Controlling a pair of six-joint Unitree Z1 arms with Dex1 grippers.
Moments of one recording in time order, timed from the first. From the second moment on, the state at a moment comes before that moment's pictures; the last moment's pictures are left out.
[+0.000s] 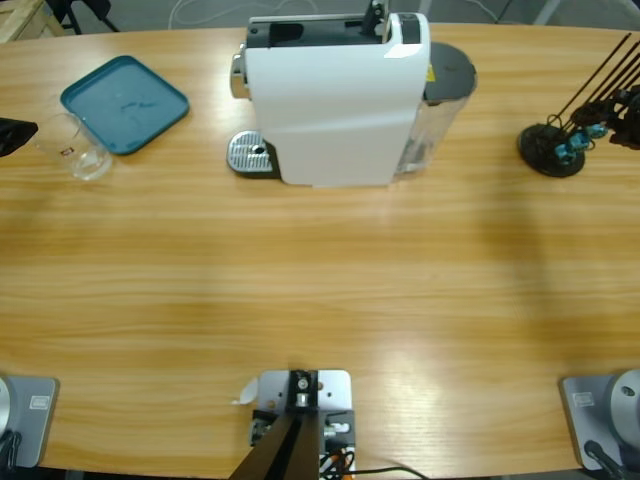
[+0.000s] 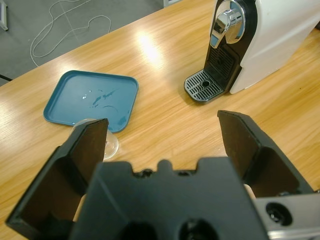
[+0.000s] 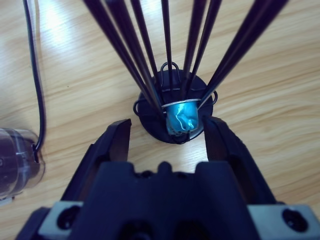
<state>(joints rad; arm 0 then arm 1) -0.80 0.95 -0.73 0.31 0.22 -0.04 0.20 1.46 -0.70 0.09 -0.27 0.42</state>
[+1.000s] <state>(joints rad) -0.80 0.95 -0.73 0.31 0.22 -0.04 0.17 1.52 -0.69 0.06 -0.28 0.42</state>
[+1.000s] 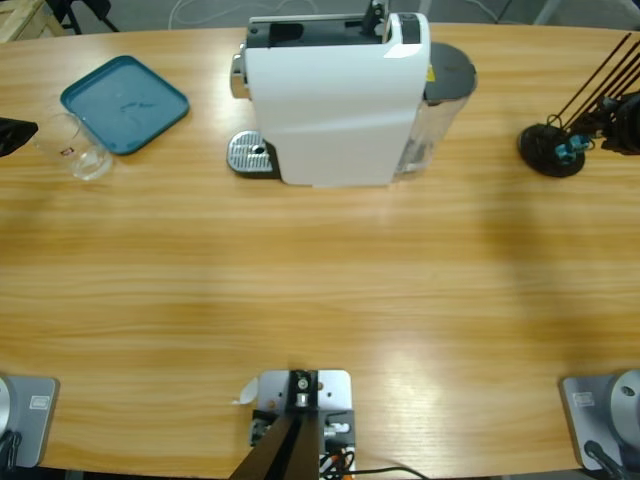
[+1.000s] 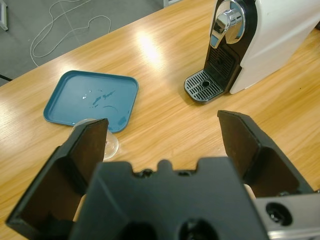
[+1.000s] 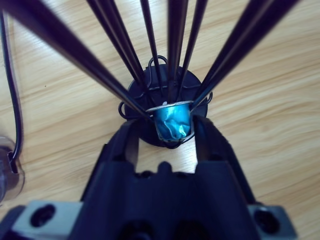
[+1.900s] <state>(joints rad) -0.80 0.95 -0.73 0.30 0.22 -0.04 0.17 1.48 -0.70 0.07 -0.30 0.34</state>
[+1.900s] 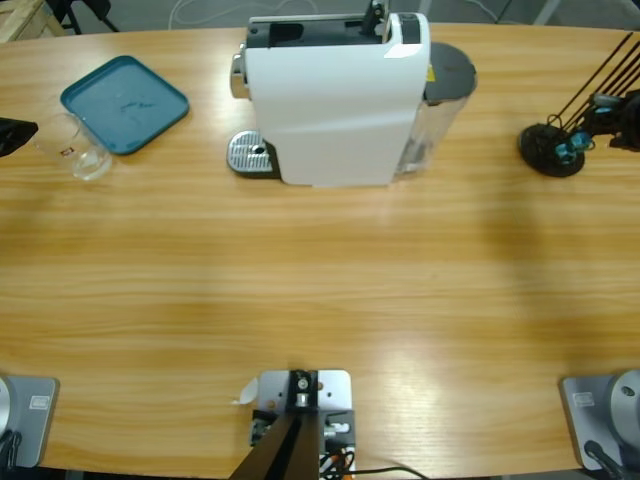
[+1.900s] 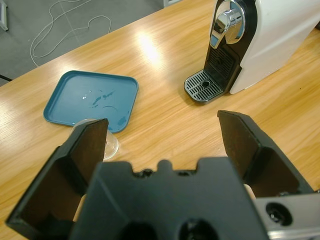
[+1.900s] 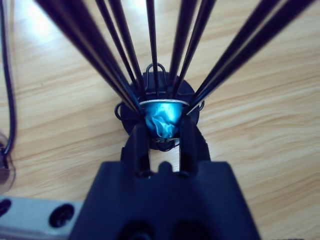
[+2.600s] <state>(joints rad) -0.80 0.95 -0.72 0.29 0.20 -0.04 0.19 1.31 -1.12 0.54 -0.34 0.32</state>
